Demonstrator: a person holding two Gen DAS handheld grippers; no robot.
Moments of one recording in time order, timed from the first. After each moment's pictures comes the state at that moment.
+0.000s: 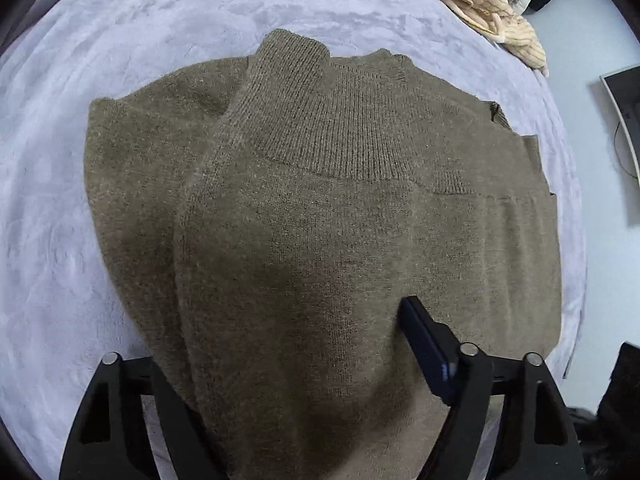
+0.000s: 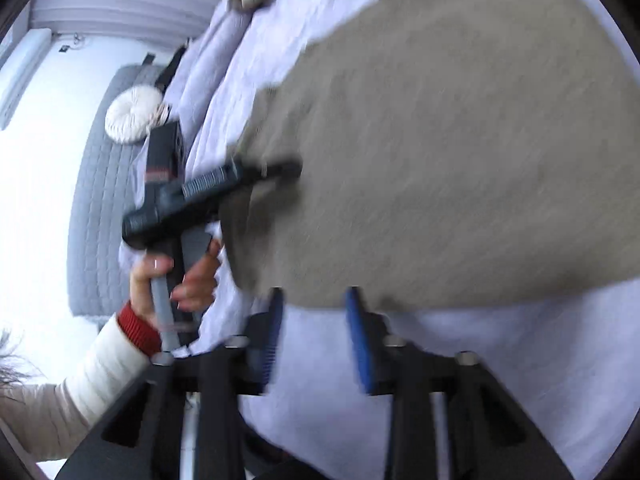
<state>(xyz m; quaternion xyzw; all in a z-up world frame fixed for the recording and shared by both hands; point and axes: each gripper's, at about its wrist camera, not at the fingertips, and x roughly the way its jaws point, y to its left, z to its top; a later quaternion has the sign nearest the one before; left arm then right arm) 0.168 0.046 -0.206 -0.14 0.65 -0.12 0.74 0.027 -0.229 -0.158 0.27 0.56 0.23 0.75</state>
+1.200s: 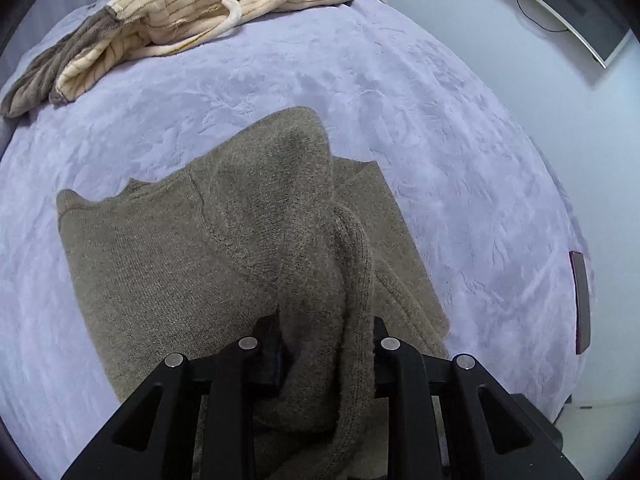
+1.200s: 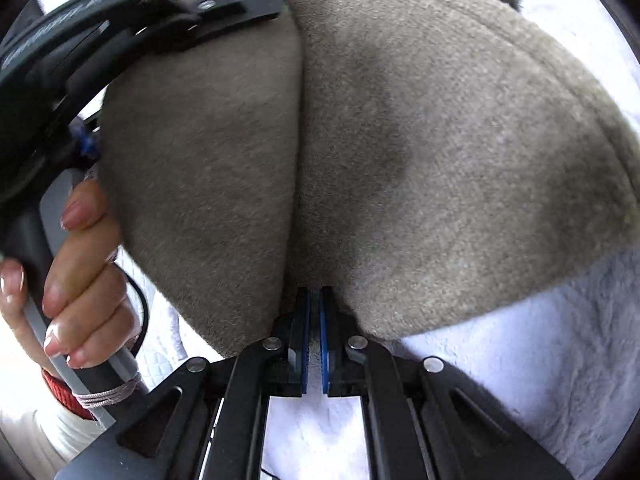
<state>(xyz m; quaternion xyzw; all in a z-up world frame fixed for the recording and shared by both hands) 0.170 -0.245 -0.134 0.07 0.57 -0.25 0.78 0.013 -0.357 -0.239 0.43 0.52 0.19 0.71</state>
